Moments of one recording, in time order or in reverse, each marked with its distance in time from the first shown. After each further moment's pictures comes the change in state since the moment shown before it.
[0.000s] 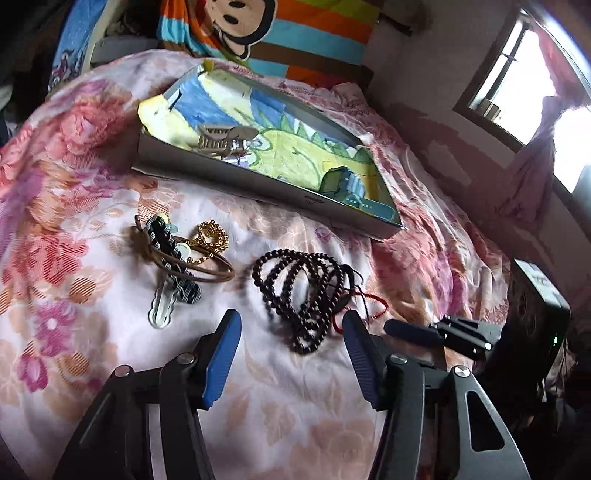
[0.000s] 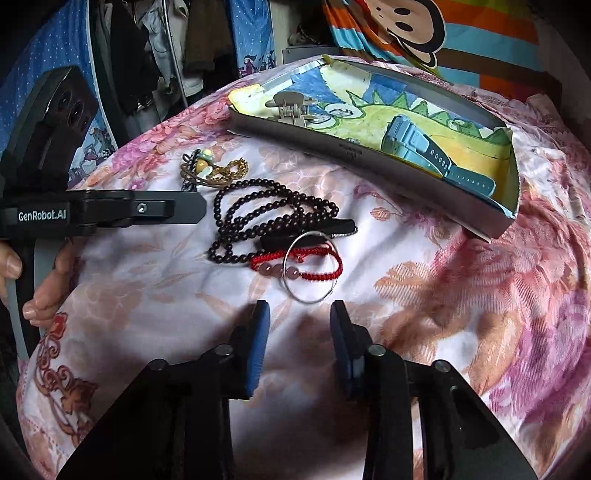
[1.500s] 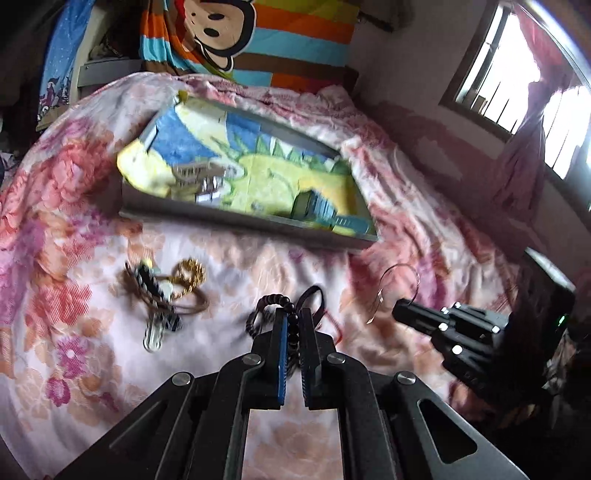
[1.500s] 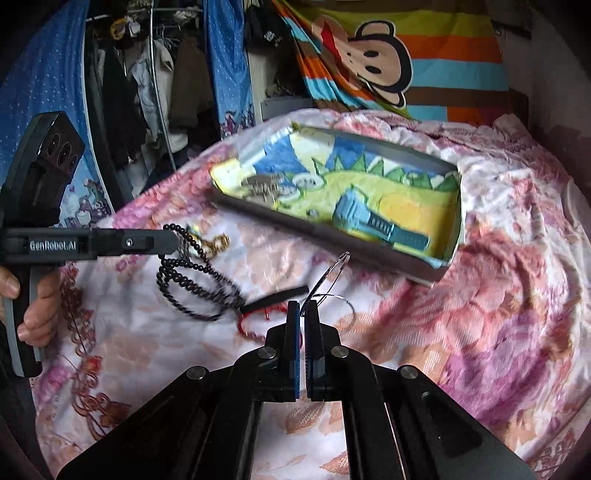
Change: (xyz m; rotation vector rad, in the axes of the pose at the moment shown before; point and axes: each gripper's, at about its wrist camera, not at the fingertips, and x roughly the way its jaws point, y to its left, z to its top) left arm -0.036 -0.033 0.021 0.067 -0.035 -0.002; right arm -0.063 -0.023 0.012 0.067 -0.214 -0.052
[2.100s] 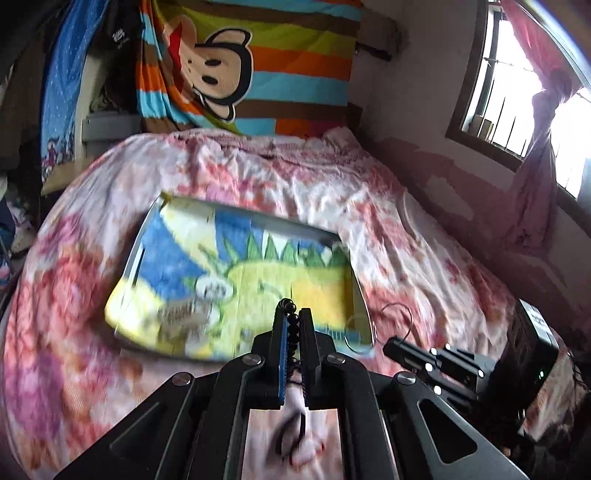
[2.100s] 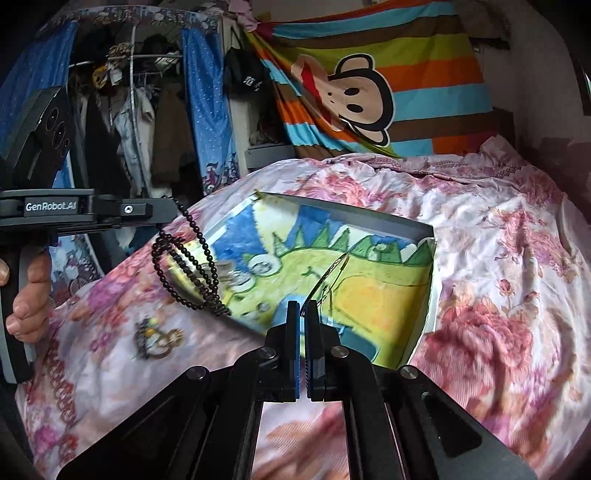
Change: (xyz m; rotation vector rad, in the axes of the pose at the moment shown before) left arm 0.009 -0.047 0.119 0.064 -0.152 0.108; right arm 0.024 -0.062 0.067 0.052 -0.163 -0.014
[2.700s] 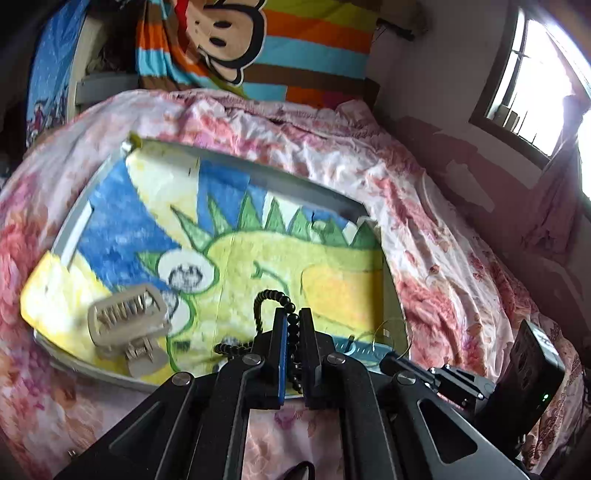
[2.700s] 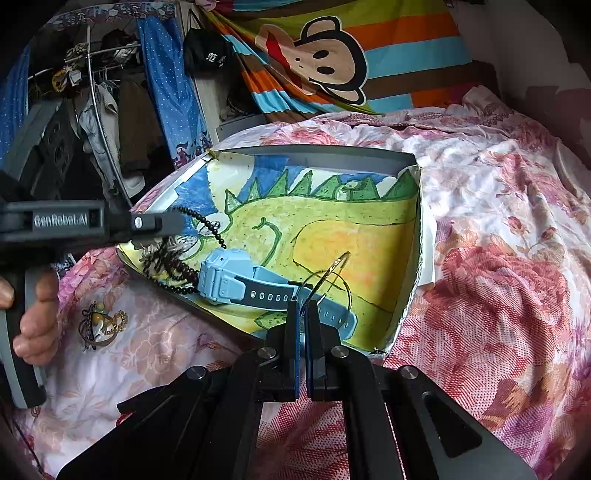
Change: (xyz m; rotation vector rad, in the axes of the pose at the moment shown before) left arm 0.107 0.013 -0.019 -0.078 0.126 -0.001; right arm 0.062 -0.039 -0.040 0.118 0.110 -0.023
